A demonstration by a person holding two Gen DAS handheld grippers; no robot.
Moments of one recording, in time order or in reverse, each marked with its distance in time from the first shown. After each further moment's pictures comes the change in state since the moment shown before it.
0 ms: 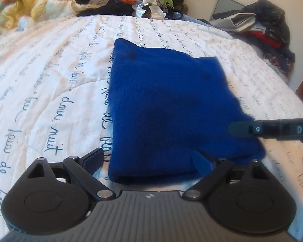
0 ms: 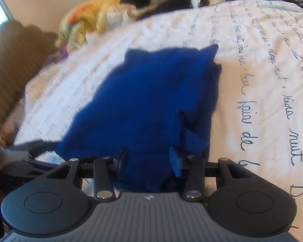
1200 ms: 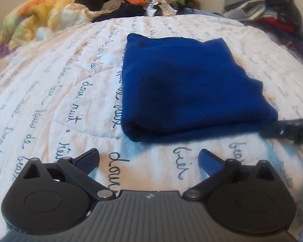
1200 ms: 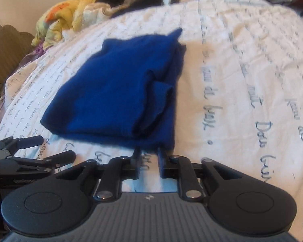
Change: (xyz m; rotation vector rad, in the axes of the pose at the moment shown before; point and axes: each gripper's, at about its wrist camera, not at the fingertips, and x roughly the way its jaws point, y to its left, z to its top) left arm -0.020 -0.029 -0.049 0.075 -0.012 0.220; right arm -0.029 0.019 -0.059 0.000 -0.014 -0.228
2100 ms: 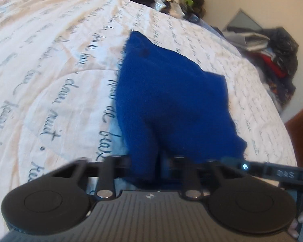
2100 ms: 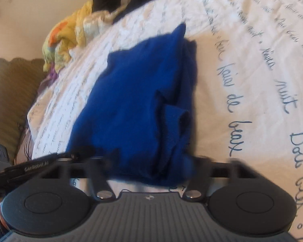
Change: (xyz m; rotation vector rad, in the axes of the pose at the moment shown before) left arm 0.026 0.044 0.063 -0.278 0.101 -0.273; right arm 0.034 -0.030 0.048 0.215 0.096 0.219
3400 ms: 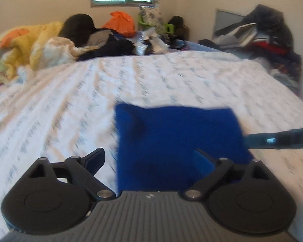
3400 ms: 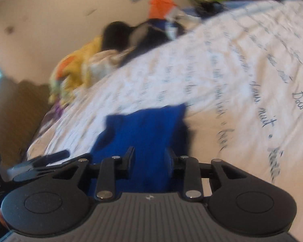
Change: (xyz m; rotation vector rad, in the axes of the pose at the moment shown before) left arm 0.020 -0.054 0.044 0.338 -0.221 0.148; right arm -0.001 -0.006 0.075 -0.101 -0.220 0.065
